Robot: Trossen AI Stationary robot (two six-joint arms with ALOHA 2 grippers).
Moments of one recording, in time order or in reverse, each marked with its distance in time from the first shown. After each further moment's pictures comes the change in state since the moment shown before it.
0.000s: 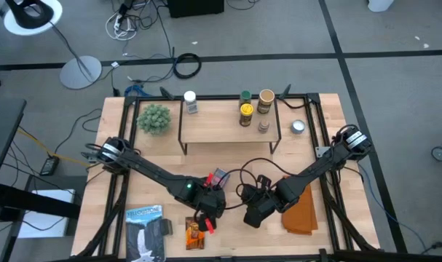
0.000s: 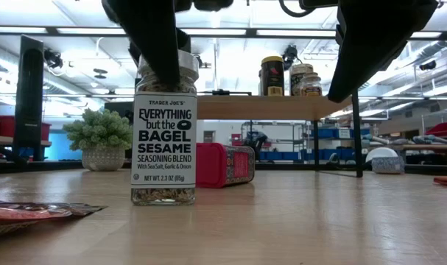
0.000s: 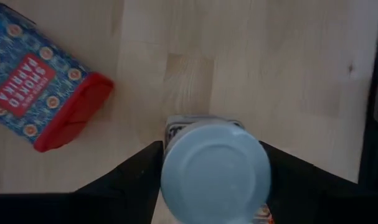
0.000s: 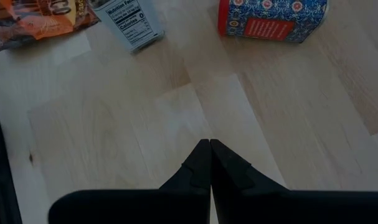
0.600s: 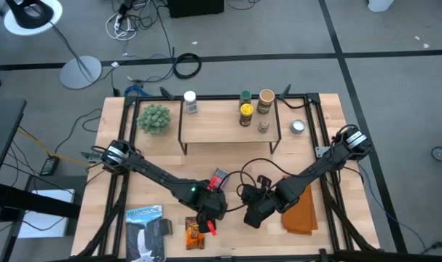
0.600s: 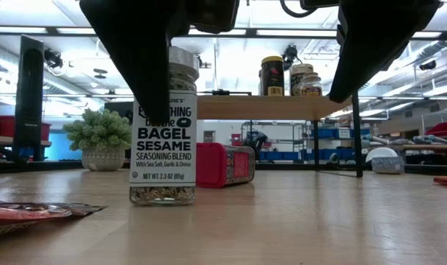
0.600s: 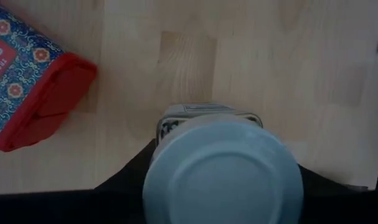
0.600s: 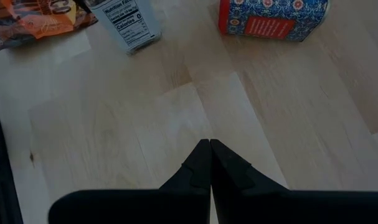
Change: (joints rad) left arm 0.000 0.057 0.000 0.001 0.031 -0.001; right arm 0.001 0.000 0.000 0.000 0.000 0.005
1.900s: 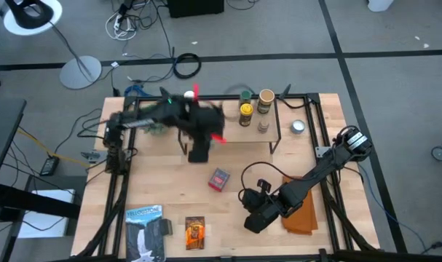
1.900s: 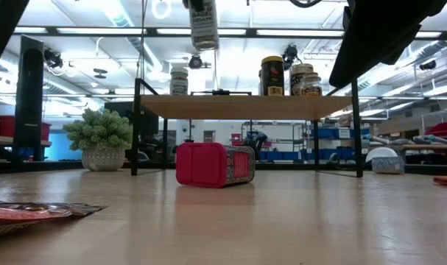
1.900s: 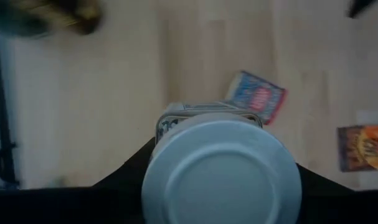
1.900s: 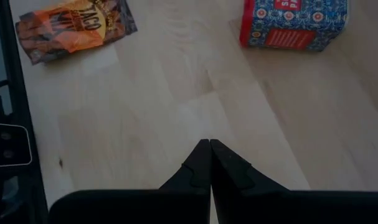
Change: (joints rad) left arm 0.463 -0.096 0.741 -0.769 -0.030 0.679; right arm 0.046 0.001 0.000 0.061 0.051 0.032
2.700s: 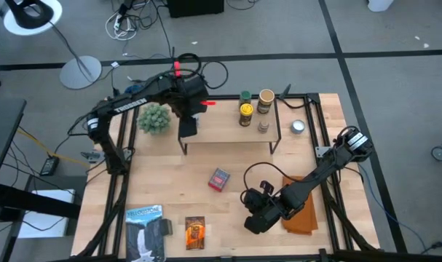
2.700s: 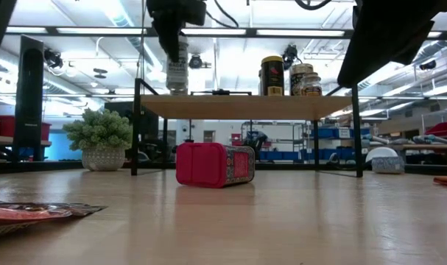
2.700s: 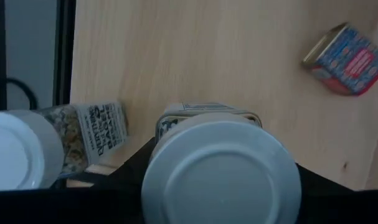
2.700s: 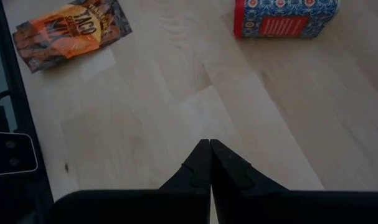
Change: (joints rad) left arm 0.324 -0.181 -0.398 0.132 0.044 0.107; right arm 0.020 0.000 0.000 -0.018 0.017 0.099
